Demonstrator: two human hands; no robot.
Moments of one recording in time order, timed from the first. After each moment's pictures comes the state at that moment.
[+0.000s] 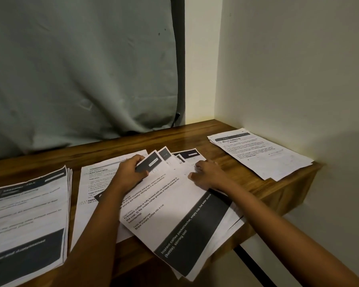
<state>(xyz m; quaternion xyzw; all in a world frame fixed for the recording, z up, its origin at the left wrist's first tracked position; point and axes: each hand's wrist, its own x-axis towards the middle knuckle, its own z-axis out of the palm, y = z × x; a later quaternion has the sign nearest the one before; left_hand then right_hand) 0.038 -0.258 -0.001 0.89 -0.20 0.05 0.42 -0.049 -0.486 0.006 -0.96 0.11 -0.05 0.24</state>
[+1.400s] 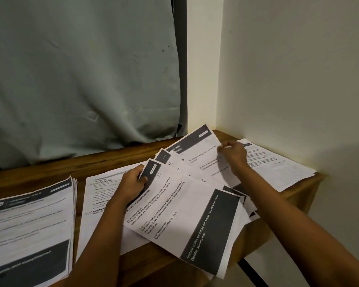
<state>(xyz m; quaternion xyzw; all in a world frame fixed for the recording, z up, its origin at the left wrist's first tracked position) 0.036 -0.257 0.002 0.88 -0.19 0.05 0.42 -0.020 -0.544 0.049 -0.75 0.23 -0.33 0.53</state>
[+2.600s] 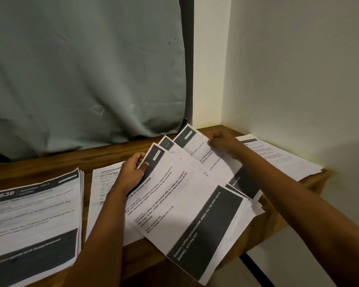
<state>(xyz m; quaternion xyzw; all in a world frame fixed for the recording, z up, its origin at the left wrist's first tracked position) 0.045 -0.245 0.006 0.83 -0.18 0.07 0.52 -0.006 -0.532 0.078 -0.88 0.10 -0.14 0.45</state>
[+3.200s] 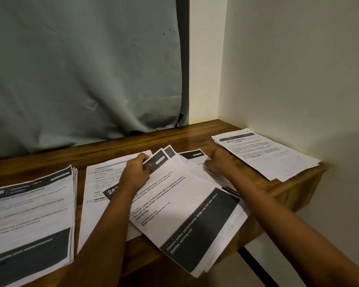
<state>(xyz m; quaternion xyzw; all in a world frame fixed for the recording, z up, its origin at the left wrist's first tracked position) 0.059 -0.266 -0.016 0.91 -0.16 0.11 0.36 -0.007 -0.520 0.004 -0.94 0.18 -0.15 0.25</state>
